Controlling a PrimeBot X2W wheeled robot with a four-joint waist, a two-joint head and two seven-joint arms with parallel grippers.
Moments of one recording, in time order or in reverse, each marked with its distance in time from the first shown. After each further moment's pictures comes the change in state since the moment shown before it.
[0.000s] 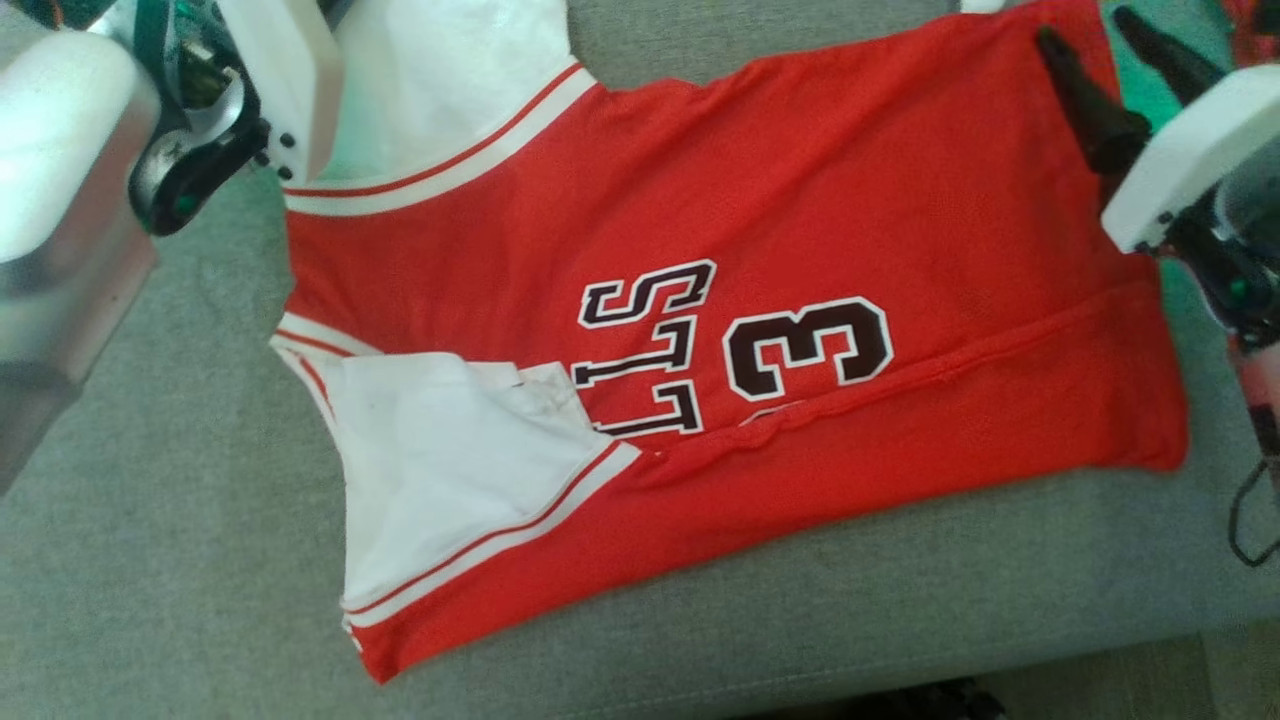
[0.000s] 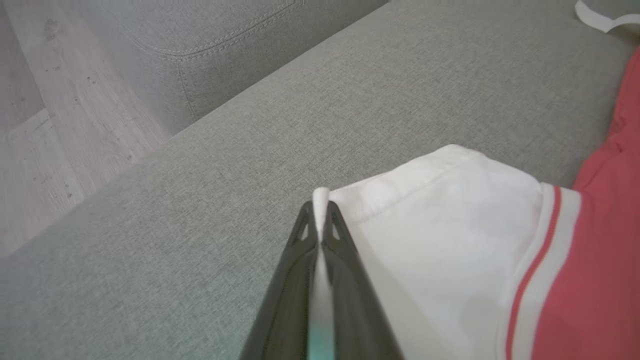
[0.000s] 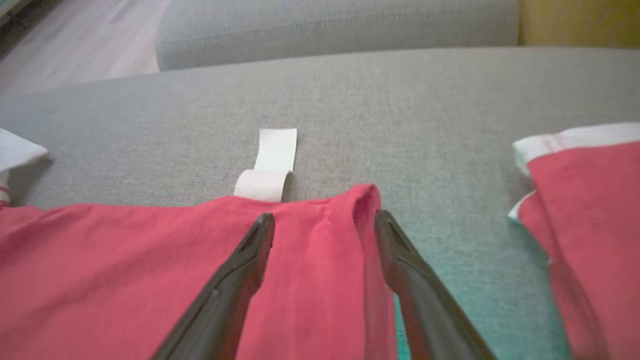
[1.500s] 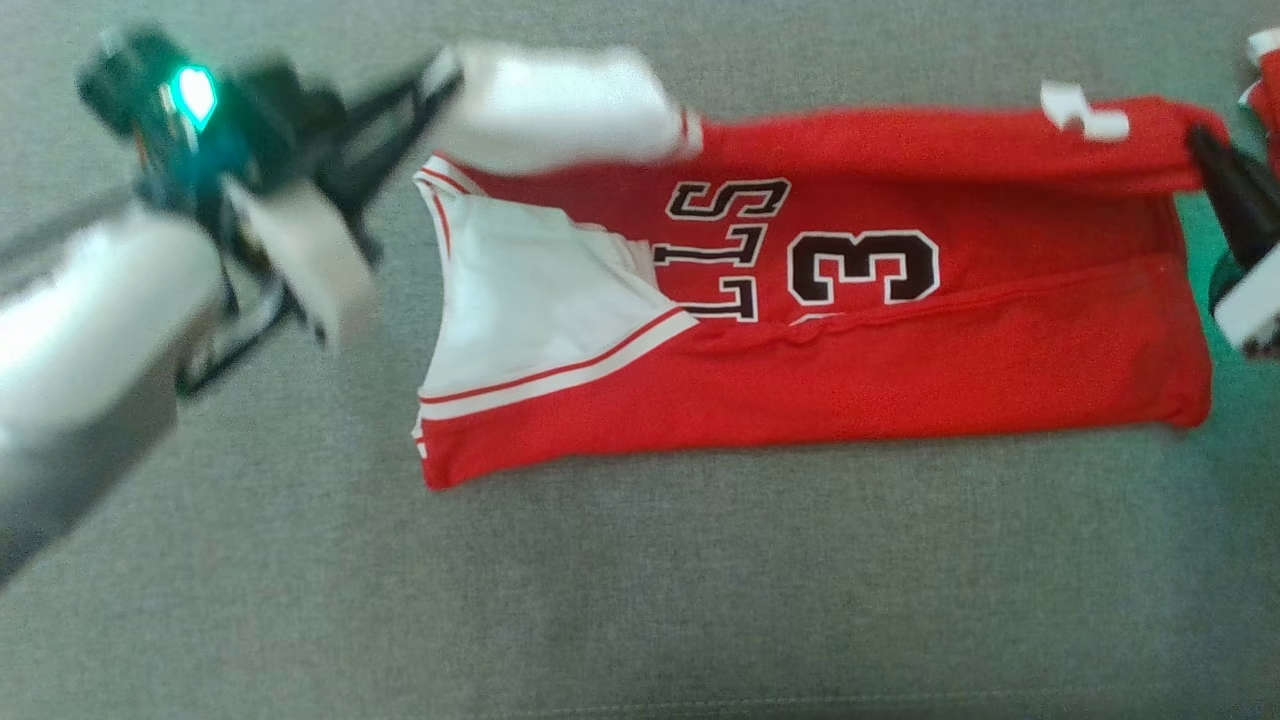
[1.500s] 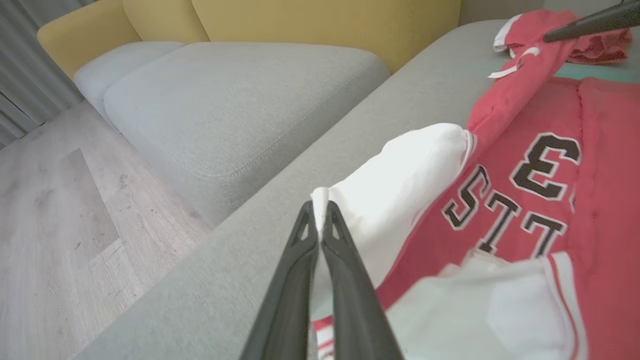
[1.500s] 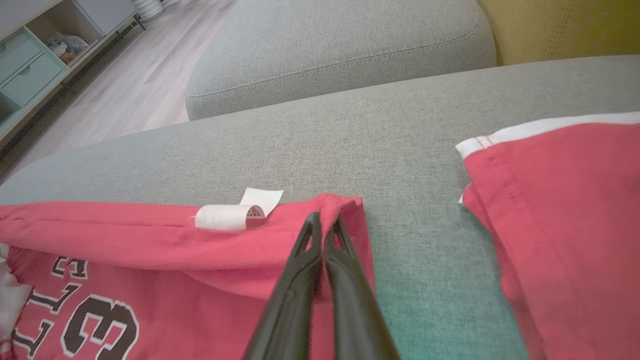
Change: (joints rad) left arm 0.069 0.128 -0.265 -0.206 0.053 0.052 -0.507; right arm 0.112 -0.222 0.151 0.098 0.334 0.000 -0.229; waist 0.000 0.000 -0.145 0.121
